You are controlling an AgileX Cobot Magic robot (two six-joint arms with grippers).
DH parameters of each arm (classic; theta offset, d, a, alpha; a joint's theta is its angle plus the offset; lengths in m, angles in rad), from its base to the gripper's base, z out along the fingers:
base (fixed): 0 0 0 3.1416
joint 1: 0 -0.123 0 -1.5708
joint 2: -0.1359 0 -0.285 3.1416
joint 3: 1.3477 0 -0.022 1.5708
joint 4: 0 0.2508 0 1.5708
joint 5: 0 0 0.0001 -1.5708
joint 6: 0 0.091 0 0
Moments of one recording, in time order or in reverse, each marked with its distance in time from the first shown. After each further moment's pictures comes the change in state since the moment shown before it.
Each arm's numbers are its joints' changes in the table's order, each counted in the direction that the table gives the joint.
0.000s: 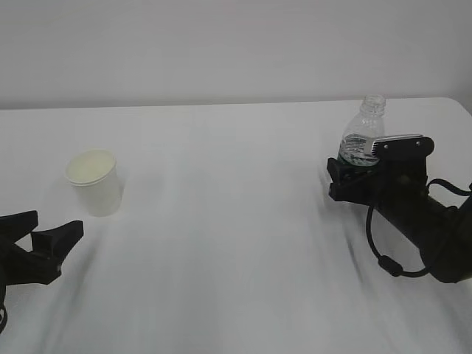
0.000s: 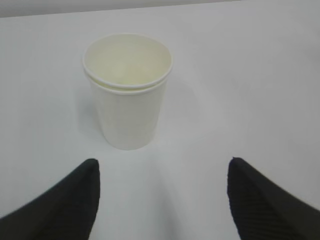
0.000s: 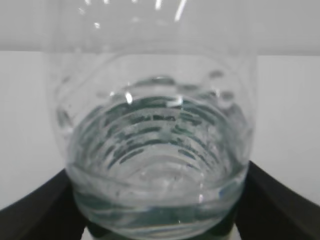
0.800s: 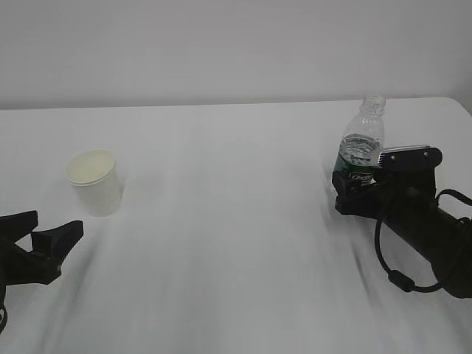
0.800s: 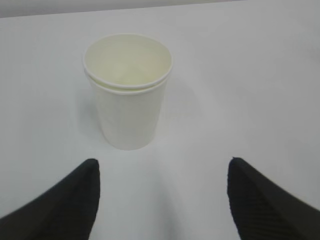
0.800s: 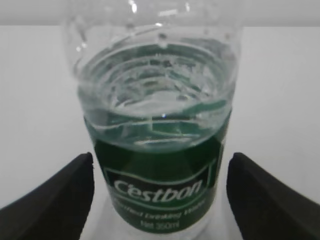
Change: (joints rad) left arm 0.000 0.000 0.000 -0.001 0.000 0.000; right arm 0.000 0.029 0.087 -0.002 0.000 0.000
